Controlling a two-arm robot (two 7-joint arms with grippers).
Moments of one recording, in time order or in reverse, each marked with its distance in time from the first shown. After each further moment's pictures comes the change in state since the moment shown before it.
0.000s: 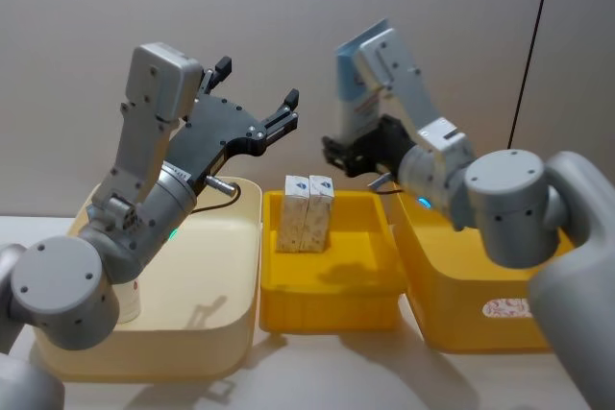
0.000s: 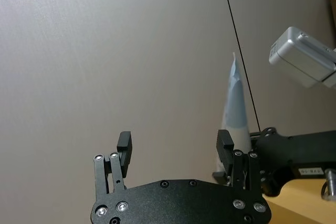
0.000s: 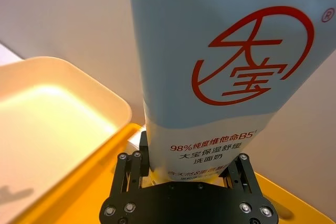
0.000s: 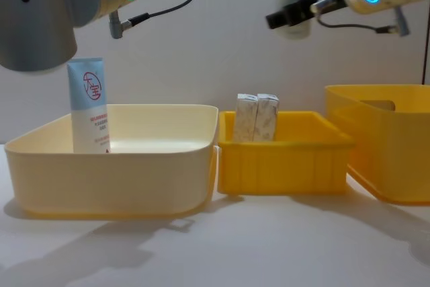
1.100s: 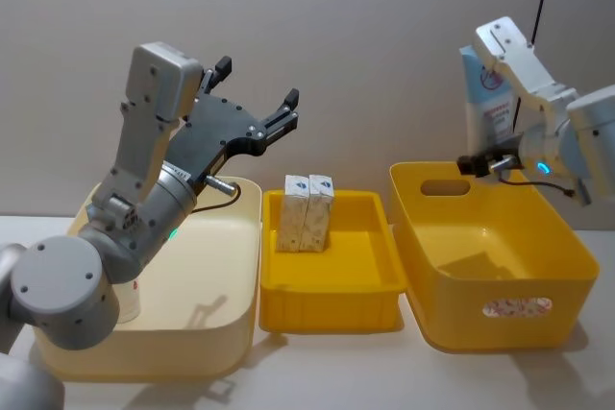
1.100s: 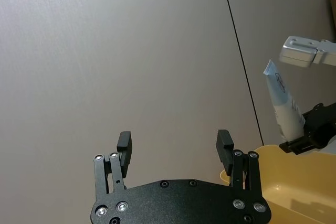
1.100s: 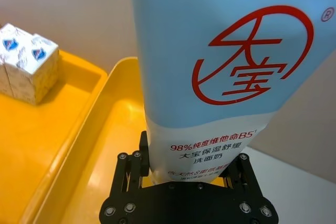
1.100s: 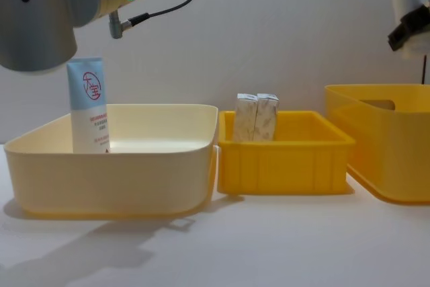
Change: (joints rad) left arm 0.000 0.000 0.000 0.000 0.000 0.000 0.000; right arm 0.156 0.130 0.059 0.116 -0.051 0.438 0.048
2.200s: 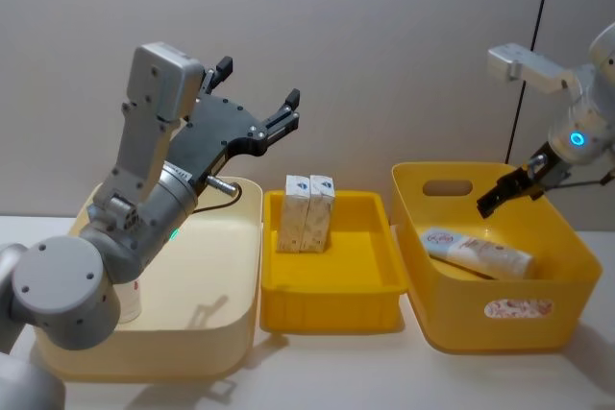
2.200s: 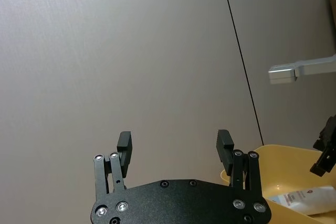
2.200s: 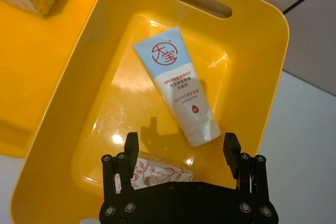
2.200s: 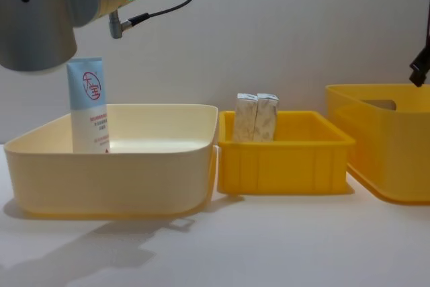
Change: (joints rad) left arm 0.000 0.000 0.000 0.000 0.000 0.000 0.000; right arm 0.446 -0.067 -0.251 0.725 -0.083 0.082 0.475
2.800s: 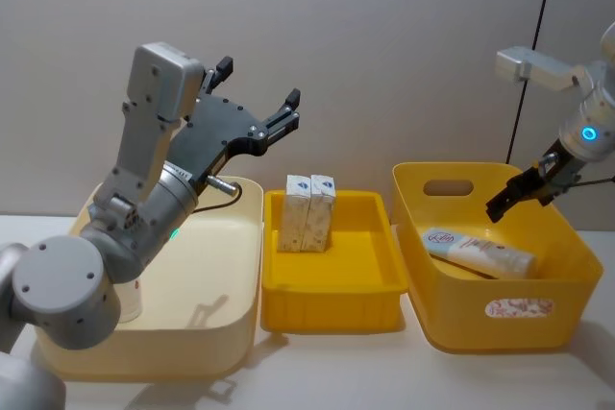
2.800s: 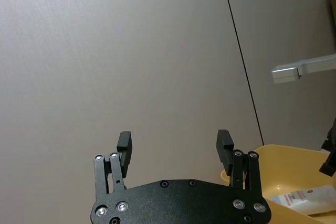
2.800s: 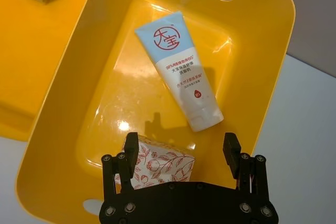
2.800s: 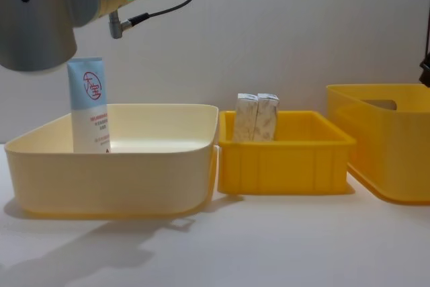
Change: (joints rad) left arm 0.000 0.000 0.000 0.000 0.000 0.000 0.000; right arm 0.096 -0.044 -0.039 0.196 -0.032 -0.038 0.080
